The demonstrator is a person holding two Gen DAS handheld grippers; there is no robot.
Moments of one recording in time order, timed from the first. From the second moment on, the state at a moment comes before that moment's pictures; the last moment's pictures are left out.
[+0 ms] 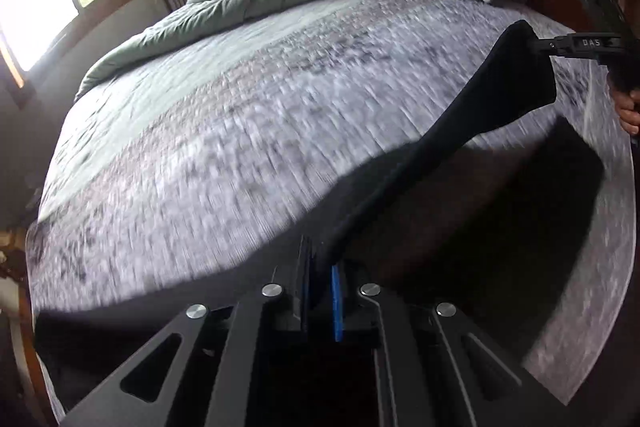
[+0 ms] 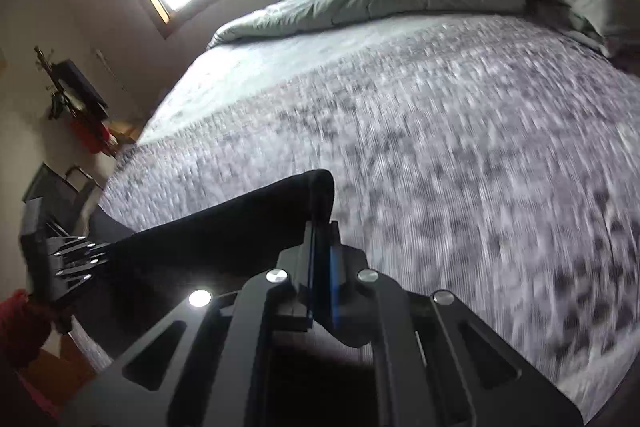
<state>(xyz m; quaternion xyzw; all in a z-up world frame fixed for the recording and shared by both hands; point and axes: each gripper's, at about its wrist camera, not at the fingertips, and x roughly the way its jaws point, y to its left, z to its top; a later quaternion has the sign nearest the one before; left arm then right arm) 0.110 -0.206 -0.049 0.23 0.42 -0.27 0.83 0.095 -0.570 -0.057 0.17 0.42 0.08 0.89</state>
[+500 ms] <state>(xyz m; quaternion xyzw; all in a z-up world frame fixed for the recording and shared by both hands) 0.031 -0.173 -0.101 0.11 0.53 -0.28 0.79 -0.026 -0.538 -0.116 0.21 0.52 -0.01 0.82</state>
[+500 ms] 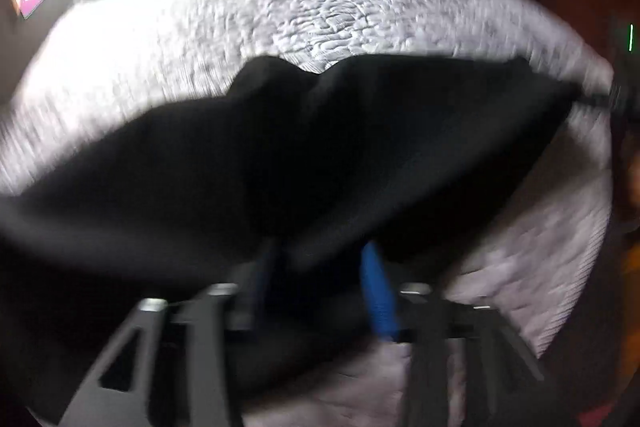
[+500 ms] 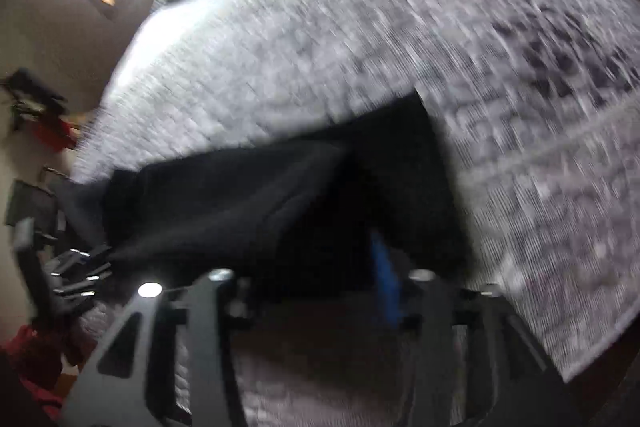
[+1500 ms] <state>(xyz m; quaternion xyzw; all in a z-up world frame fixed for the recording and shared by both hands) 0.137 -0.057 -0.127 -0.25 0.66 -0.13 0.70 -0.048 -0.516 -0.122 0.41 0.52 0.02 0.75</state>
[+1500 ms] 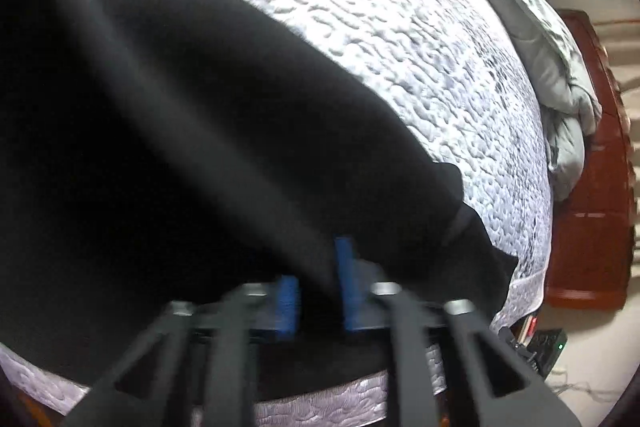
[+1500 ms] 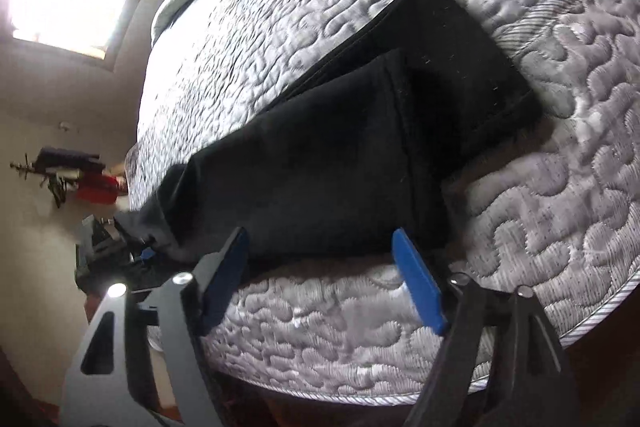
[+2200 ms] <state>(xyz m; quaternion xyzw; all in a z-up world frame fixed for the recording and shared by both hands) 0.044 -0.050 -0.124 -0.24 0.58 -0.10 0.77 -0.081 -0.539 -0.126 0.43 0.53 -0.07 0.73</state>
